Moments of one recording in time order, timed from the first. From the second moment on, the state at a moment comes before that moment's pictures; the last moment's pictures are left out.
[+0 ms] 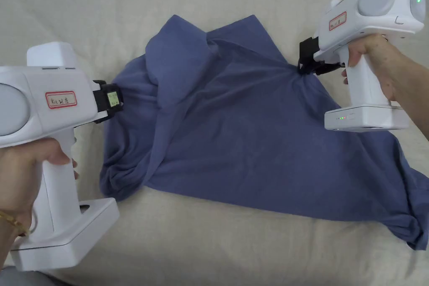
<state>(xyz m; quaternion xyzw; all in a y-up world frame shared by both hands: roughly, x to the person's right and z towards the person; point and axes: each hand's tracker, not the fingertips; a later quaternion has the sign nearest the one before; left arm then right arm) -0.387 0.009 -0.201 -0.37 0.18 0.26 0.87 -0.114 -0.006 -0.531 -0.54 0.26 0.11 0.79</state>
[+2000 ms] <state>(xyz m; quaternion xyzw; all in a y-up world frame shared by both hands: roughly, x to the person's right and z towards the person) -0.506 0.363 -0.368 -0.09 0.37 0.14 0.91 -0.071 0.408 -0.549 -0.09 0.11 0.00 0.99</state>
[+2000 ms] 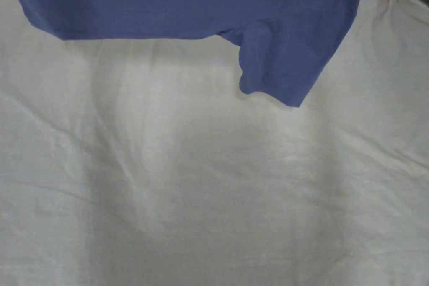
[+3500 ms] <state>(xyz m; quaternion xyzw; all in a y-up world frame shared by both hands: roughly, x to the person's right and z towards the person) -0.391 0.002 -0.078 -0.33 0.29 0.27 0.86 0.112 -0.003 -0.293 -0.43 0.10 0.04 0.90</state>
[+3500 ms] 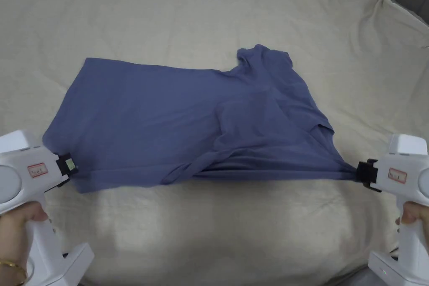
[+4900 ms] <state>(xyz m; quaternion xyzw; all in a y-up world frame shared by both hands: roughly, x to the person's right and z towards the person) -0.285 0.072 -0.081 -0.09 0.23 0.04 0.97 0.051 0.063 -0.215 -0.13 0.17 0.03 0.98</state>
